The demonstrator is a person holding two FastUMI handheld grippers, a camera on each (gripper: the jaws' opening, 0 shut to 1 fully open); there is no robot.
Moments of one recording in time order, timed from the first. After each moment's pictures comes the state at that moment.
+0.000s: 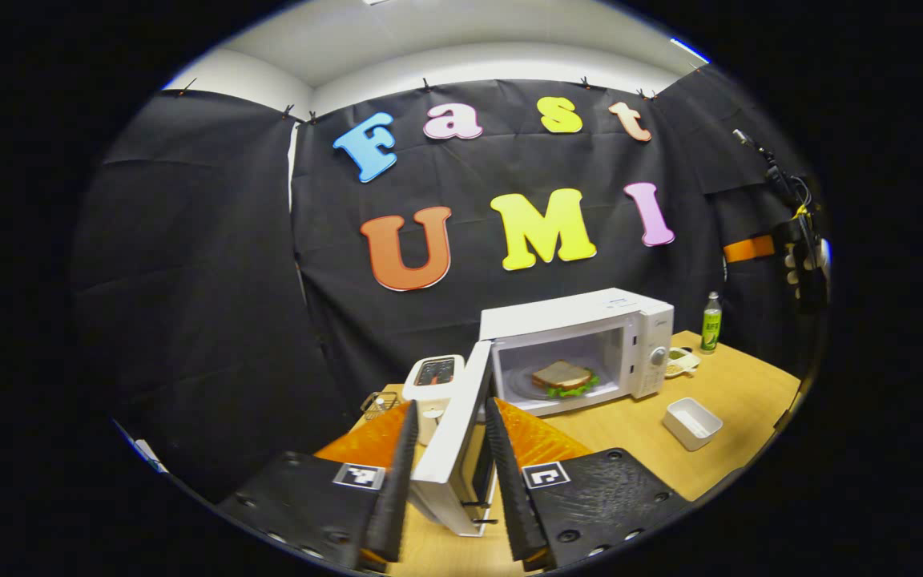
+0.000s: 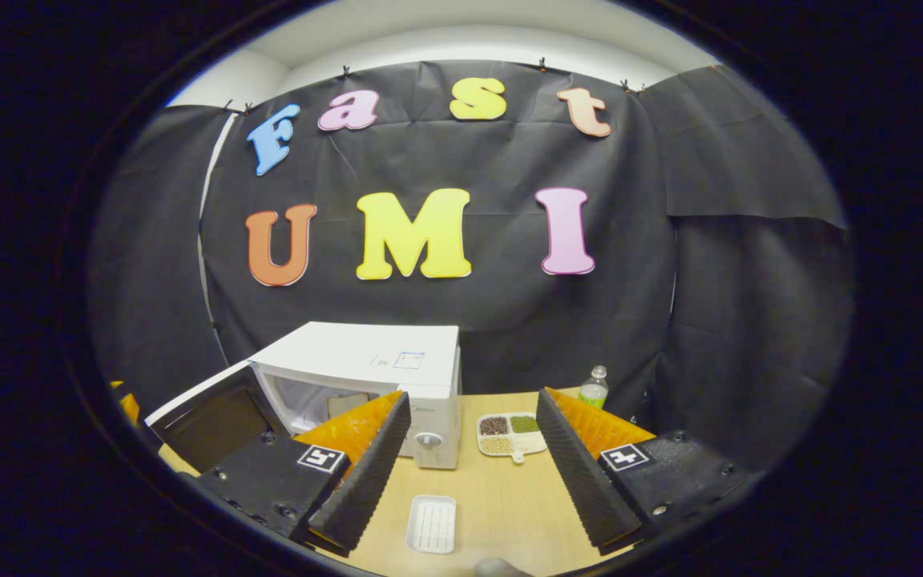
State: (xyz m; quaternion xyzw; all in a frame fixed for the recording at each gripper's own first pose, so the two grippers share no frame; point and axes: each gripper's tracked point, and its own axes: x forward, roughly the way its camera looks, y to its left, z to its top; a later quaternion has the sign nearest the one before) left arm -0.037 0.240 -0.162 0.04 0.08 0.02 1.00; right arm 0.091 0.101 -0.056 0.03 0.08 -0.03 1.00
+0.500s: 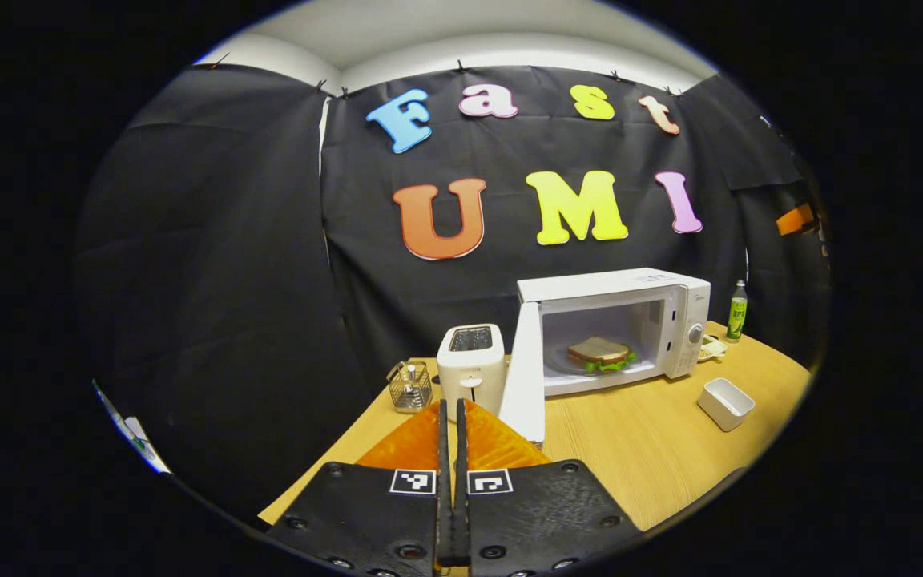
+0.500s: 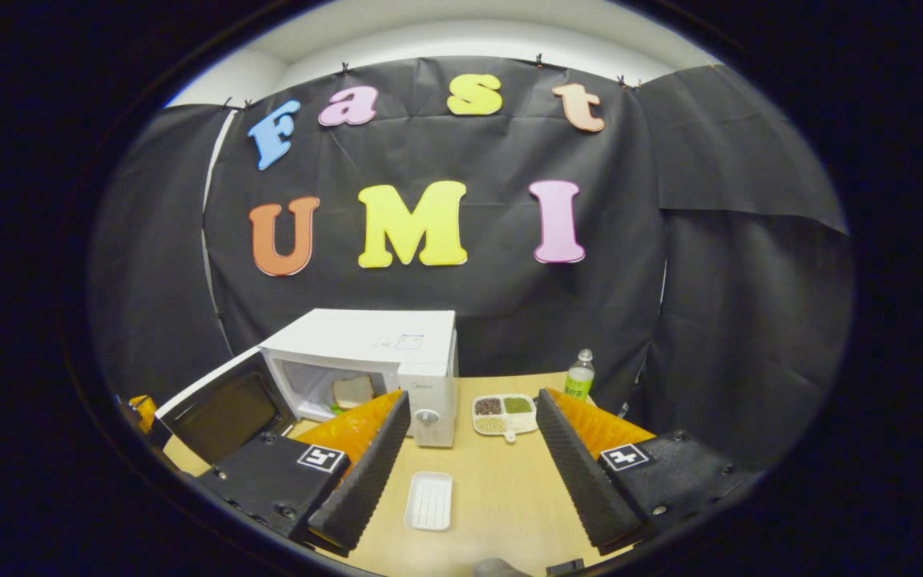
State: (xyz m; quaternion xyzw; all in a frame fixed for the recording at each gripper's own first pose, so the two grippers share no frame) left arm -0.031 0.302 -0.233 0.00 0.11 0.05 0.99; right arm 0.051 0.103 -0.063 0.04 0.11 -0.02 0.99
